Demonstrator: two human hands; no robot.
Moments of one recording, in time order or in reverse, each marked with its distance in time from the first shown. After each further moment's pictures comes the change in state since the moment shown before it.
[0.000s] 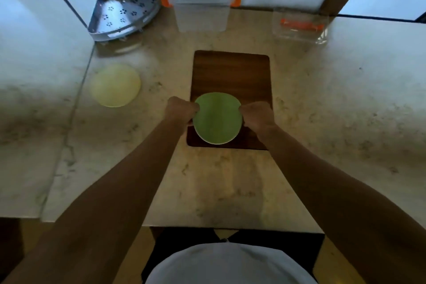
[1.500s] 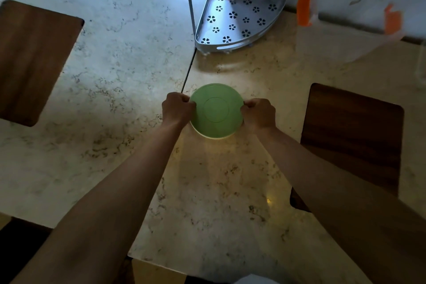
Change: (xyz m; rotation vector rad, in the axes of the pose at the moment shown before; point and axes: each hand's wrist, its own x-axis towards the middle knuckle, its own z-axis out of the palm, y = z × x) left_hand 0.202 -0.002 -0.266 0.272 0.226 0.130; right_hand 0.073 -0.202 0.286 -0.176 -0.034 -0.188
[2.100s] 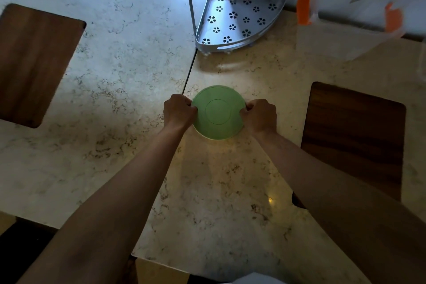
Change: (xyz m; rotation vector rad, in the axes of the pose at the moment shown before) left_hand -0.005 0.000 -0.003 0.243 0.007 0.145; right_hand -0.012 -0.003 -0.001 -0.183 0.037 -0.081
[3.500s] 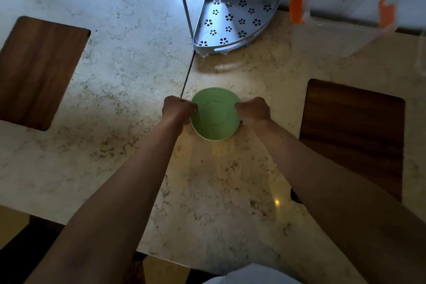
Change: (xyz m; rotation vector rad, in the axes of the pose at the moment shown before) left_hand -0.008 0.012 -0.011 -0.515 -0.100 -0.393; right_hand 0.011 -0.007 -0.003 0.259 -0.172 0.267
